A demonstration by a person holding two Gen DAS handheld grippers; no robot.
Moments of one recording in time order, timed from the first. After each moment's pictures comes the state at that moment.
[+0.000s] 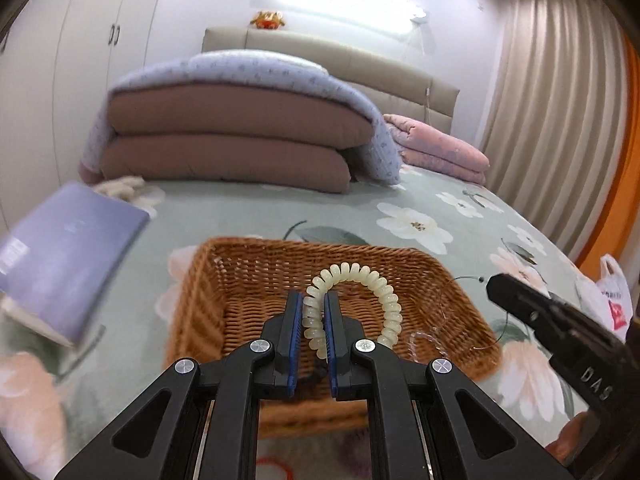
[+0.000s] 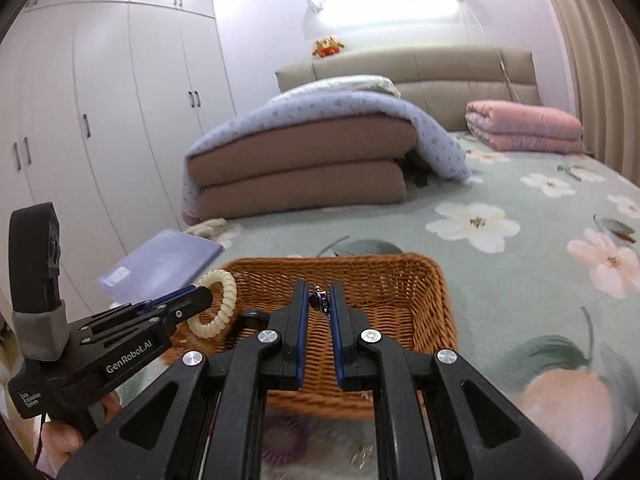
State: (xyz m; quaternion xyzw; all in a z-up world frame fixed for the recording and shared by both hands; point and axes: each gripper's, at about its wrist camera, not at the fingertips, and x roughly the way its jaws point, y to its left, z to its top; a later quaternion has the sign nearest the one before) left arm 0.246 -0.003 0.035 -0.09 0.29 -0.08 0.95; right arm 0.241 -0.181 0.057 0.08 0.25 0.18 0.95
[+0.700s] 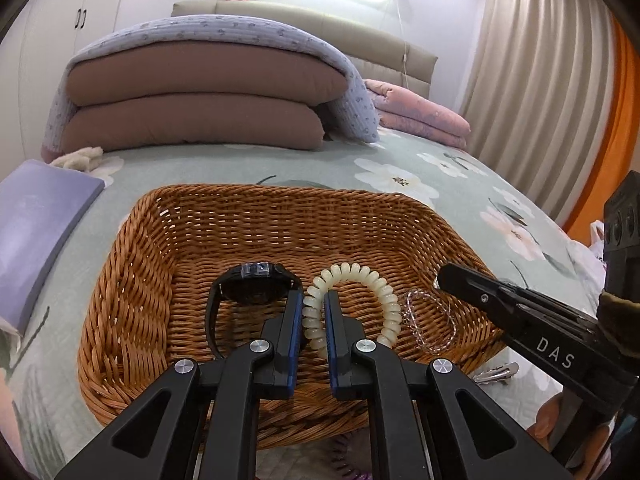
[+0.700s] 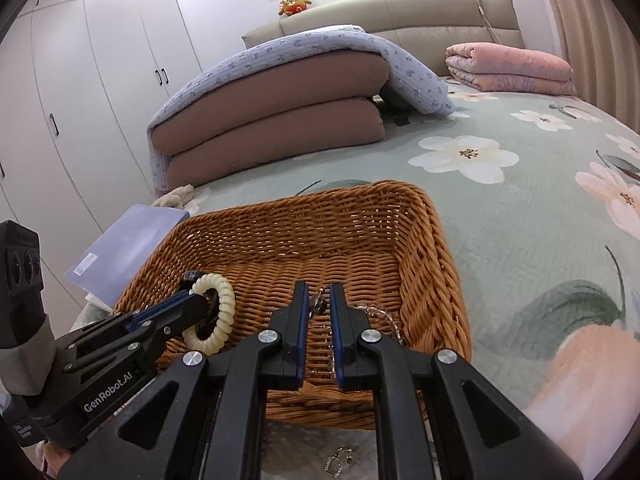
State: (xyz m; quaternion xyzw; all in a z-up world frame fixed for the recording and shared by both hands) left arm 0.262 -0.027 -0.009 -0.07 0.33 -0.13 0.93; right arm 0.276 -0.198 -0.001 0.11 0.33 0.16 0.93
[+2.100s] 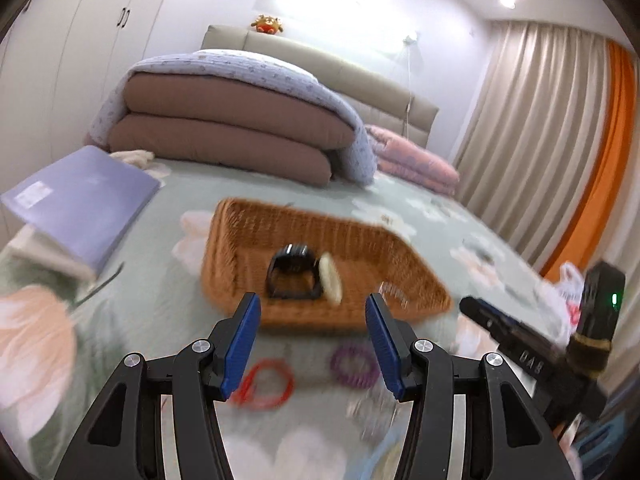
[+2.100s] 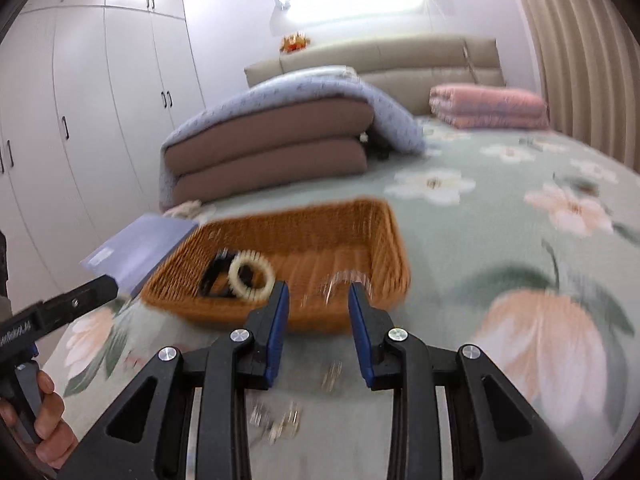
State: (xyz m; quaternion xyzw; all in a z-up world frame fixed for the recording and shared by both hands) left arm 0.134 0.036 0.028 -0.13 0.27 -0.12 0.95; right arm 0.164 -0.211 0.021 0.10 0.27 0.13 0.95
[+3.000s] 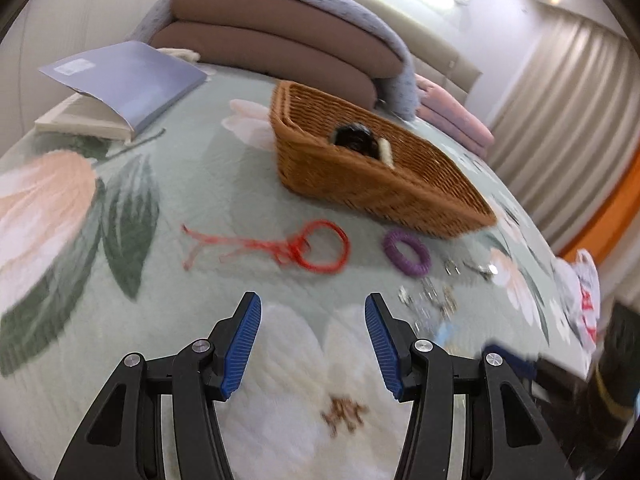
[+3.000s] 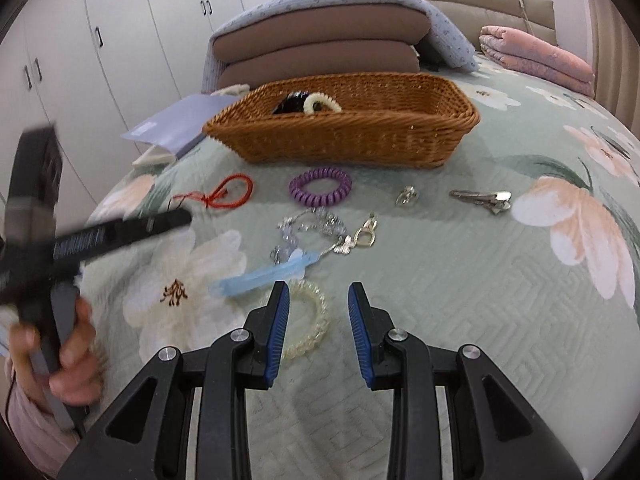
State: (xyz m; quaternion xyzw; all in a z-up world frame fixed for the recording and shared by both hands) left arm 0.121 0.056 -0.041 -0.18 0.39 -0.07 0.90; right arm 0.089 -0.163 -0.036 0.02 0.40 0.20 0.89
